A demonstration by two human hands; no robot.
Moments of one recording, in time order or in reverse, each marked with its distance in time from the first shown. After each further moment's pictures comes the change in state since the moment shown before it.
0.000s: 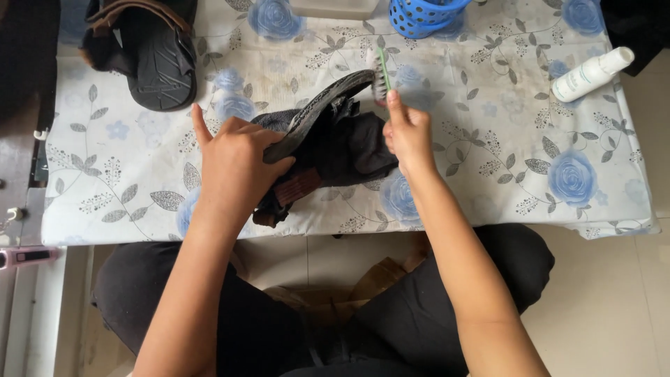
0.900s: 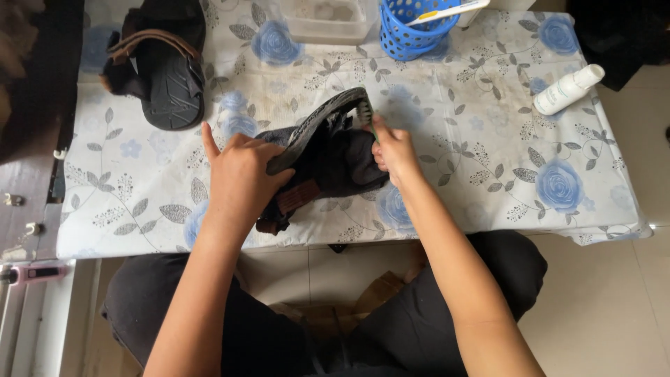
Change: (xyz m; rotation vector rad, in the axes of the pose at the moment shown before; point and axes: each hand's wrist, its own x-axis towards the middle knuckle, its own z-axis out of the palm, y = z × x) left_hand 0.000 0.007 -0.007 0.027 -0.022 -0.023; right_hand -0.002 0.001 0.001 -0.020 -0.086 0.141
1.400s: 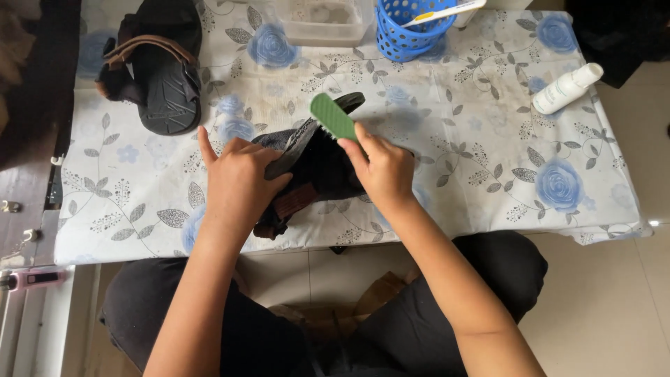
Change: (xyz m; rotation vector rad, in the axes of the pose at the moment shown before) left_hand -0.004 0.001 0.001 0.029 0.010 0.035; right_hand -0.028 0.008 0.000 -0.745 0.299 -1.155
